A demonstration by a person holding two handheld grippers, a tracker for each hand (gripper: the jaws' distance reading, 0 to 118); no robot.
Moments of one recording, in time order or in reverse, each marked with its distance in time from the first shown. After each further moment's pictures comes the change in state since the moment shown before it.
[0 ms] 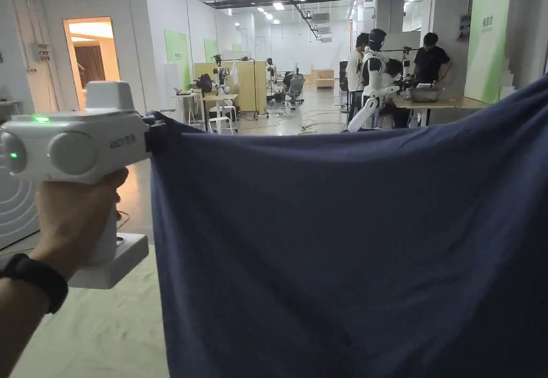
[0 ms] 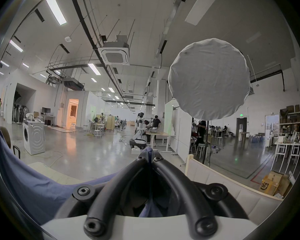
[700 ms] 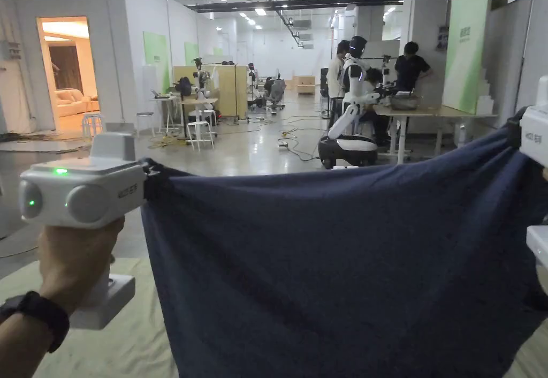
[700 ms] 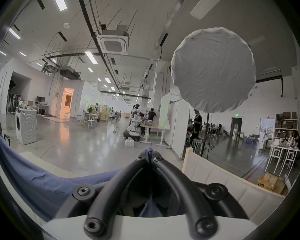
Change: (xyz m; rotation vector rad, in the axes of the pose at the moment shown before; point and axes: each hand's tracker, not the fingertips) left arm 0.010 -0.069 -0.105 -0.092 0.040 -0.049; right arm -0.029 -0.049 -0.085 -0.064 -0.009 0.098
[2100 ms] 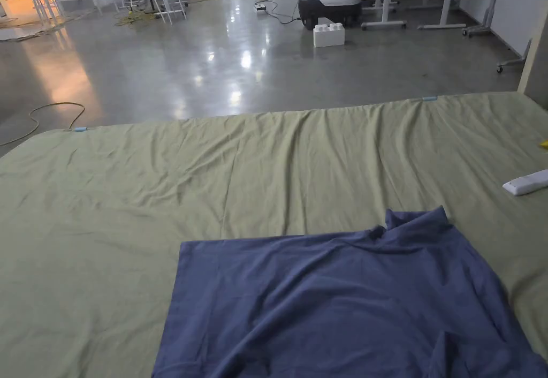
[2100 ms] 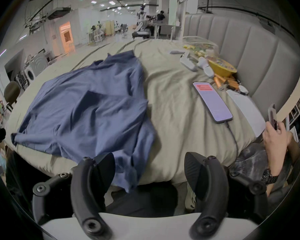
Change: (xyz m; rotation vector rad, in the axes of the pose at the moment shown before) left arm -0.044 -0.381 0.353 -0.594 0.034 0.260; right arm 0.061 -0.427 0.433 -0.878 0.140 -0.136
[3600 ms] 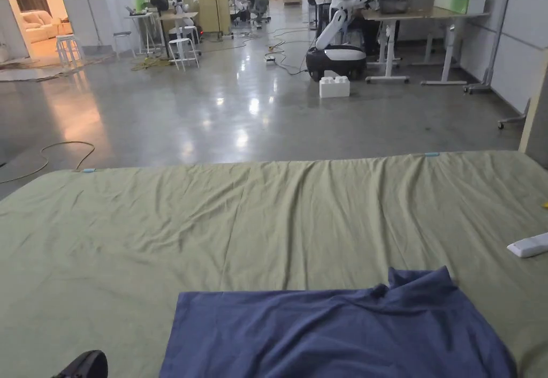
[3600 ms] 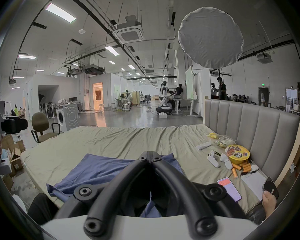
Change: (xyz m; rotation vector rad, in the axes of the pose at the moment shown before) left arm 0.131 0.085 0.141 0.522 -0.142 -0.234; right arm -0.098 0.084 0.142 0.711 0.197 0.072
